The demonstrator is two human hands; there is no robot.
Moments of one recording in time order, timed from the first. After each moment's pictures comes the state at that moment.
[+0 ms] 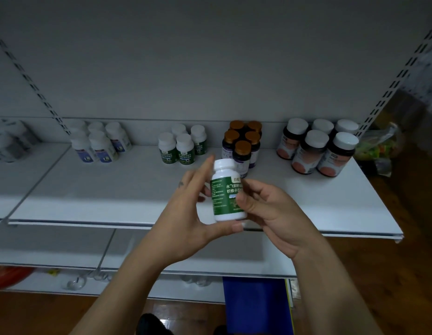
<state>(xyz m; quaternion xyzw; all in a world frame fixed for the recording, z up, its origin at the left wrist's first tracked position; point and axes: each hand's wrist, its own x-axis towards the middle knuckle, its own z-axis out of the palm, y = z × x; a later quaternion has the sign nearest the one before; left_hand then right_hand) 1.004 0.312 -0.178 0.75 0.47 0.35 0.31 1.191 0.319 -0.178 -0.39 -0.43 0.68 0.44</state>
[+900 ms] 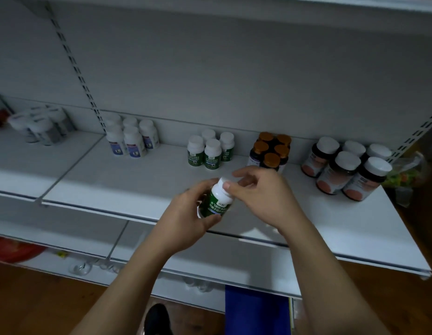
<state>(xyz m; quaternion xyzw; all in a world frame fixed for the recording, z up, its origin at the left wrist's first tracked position) 0.954 0.330 -0.207 0.70 0.57 0.33 0.28 1.132 0.363 -0.160 -0.59 -0.67 0.34 0.29</state>
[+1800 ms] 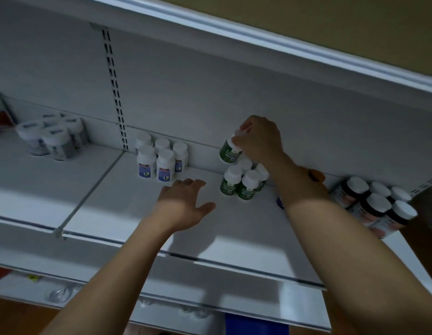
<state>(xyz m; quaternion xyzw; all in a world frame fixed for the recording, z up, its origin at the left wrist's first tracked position) 0.813 0.426 -0.196 0.74 0.64 0.10 0.16 0.981 0.531 -0.105 -0.64 -0.72 0.10 0.25</state>
